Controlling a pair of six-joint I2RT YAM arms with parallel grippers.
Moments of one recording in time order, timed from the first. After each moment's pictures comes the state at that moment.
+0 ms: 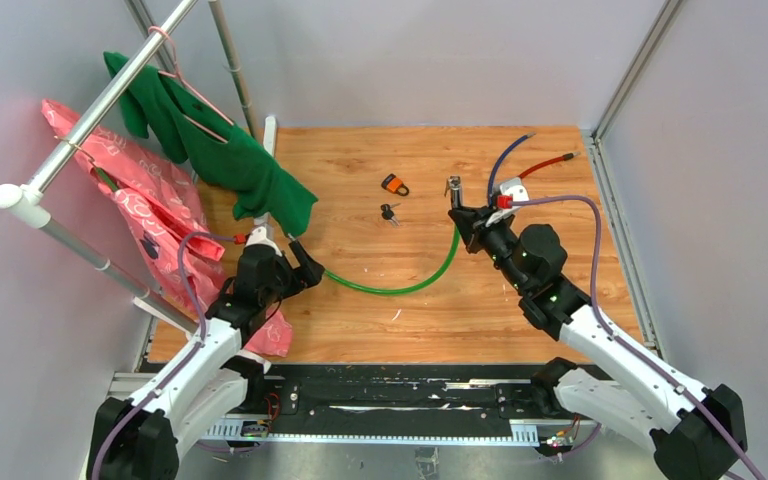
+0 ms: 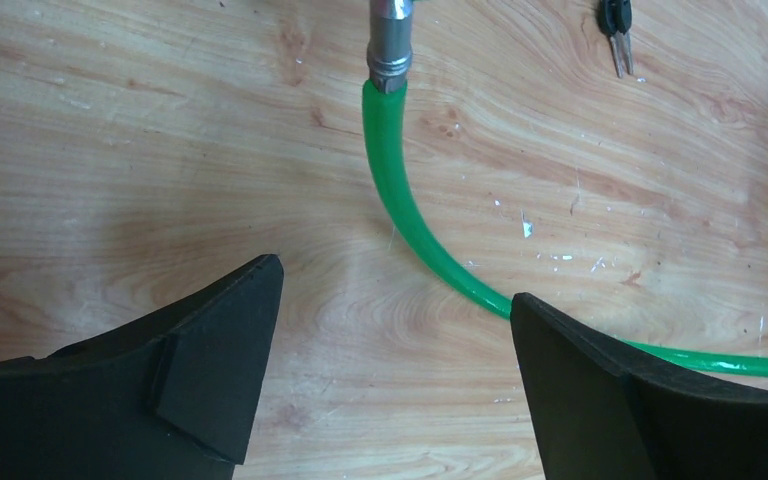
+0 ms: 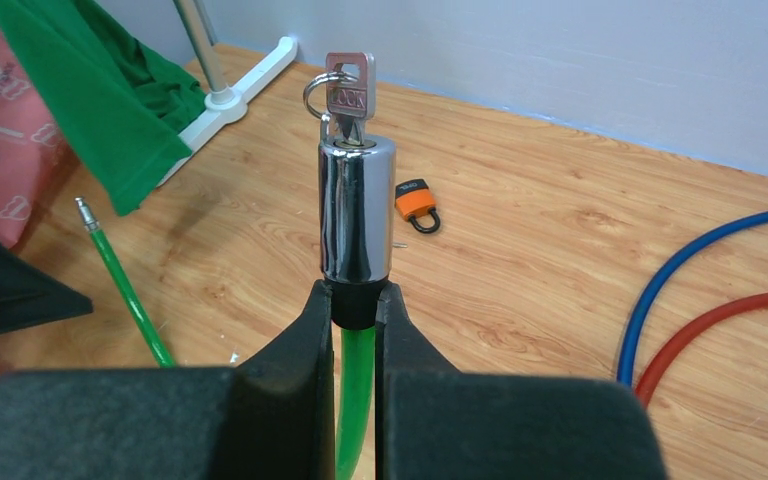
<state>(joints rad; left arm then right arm) -0.29 0.81 0.35 -0.12 -0.02 -0.66 0.61 0.87 0.62 0.28 0.08 0.06</state>
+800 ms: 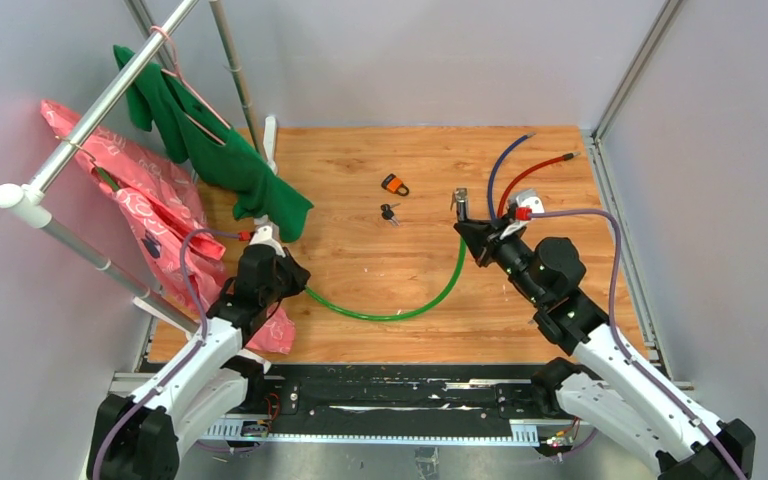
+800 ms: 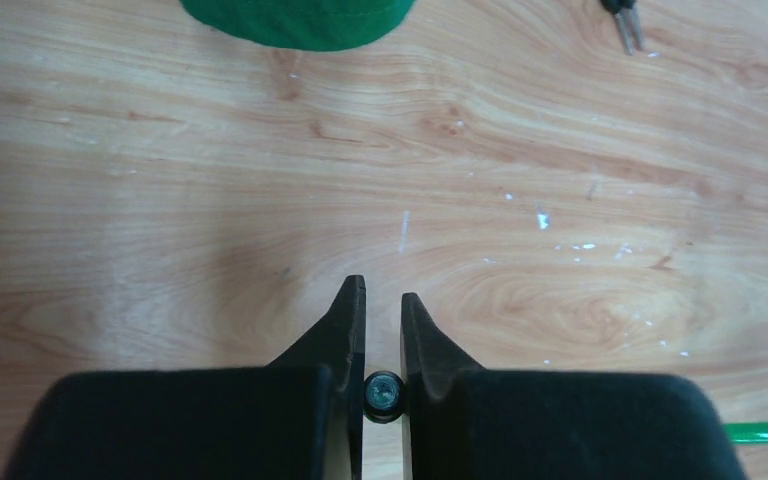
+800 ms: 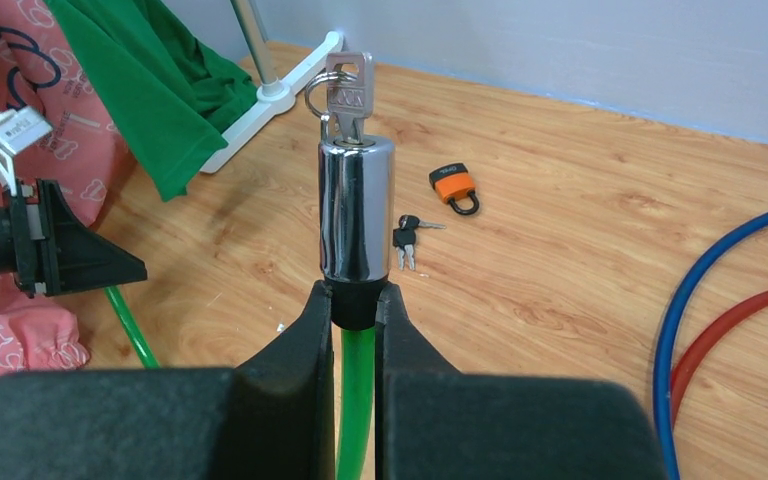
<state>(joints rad) -0.29 0.84 0.34 -0.08 -0.03 -0.55 0.58 0.70 0.58 0.17 -0.03 0.13</state>
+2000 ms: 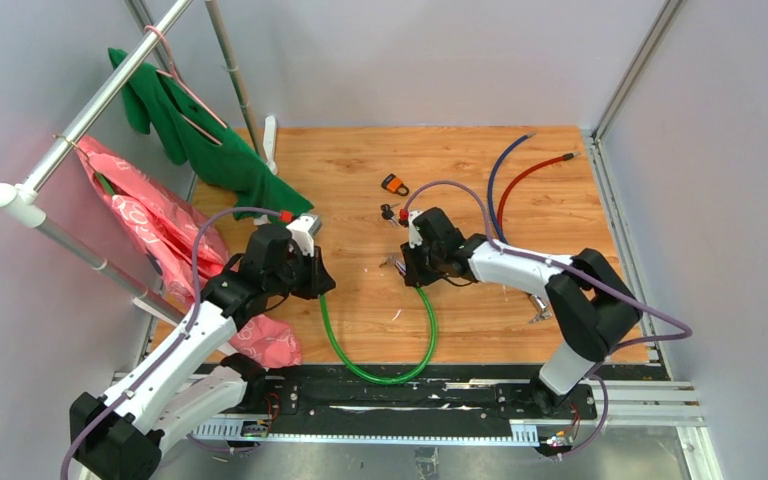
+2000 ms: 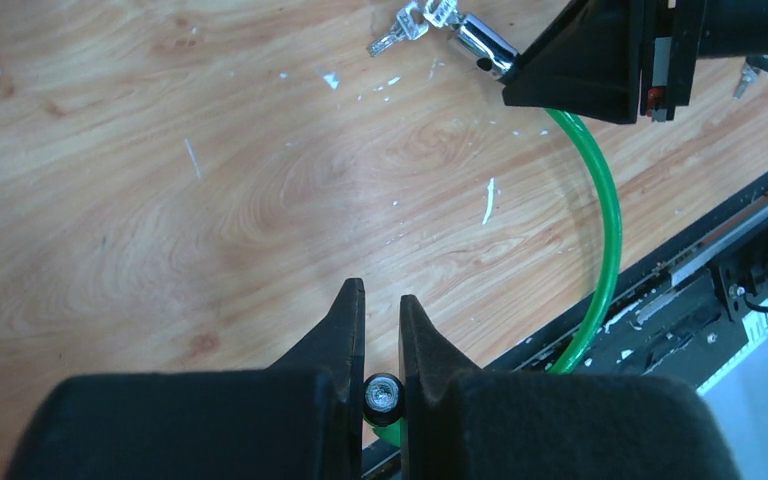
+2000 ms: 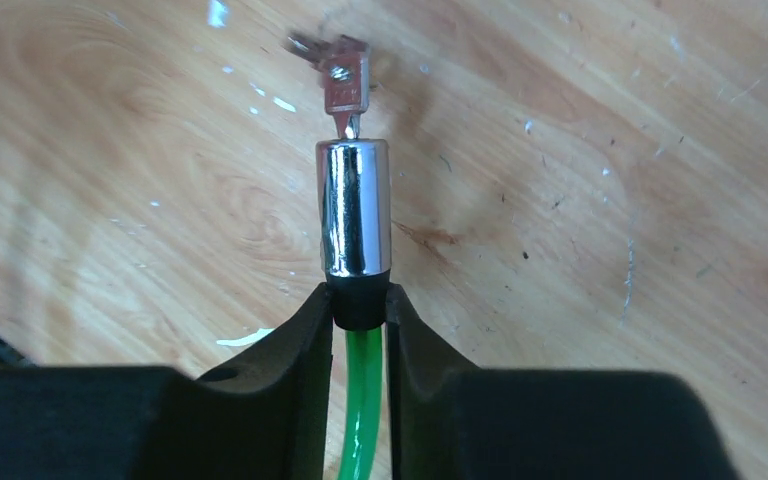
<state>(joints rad) -0.49 0.85 0.67 -0.49 0.25 -0.32 0.72 1.61 0.93 -0.20 -0.18 0.22</state>
